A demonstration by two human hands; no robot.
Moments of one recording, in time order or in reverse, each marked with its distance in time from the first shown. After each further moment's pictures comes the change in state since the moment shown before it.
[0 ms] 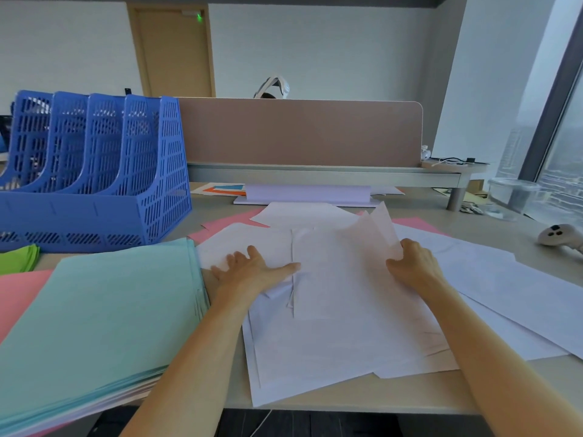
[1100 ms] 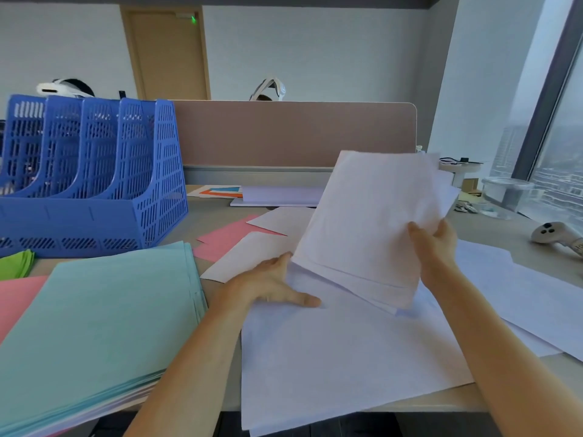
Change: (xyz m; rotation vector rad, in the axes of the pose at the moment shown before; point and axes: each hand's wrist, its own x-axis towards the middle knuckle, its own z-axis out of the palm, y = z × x) left_hand 0.001 0.010 0.002 -0.144 -0.191 0.426; right_hand -0.006 -0.011 -0.030 1.027 0.336 0.105
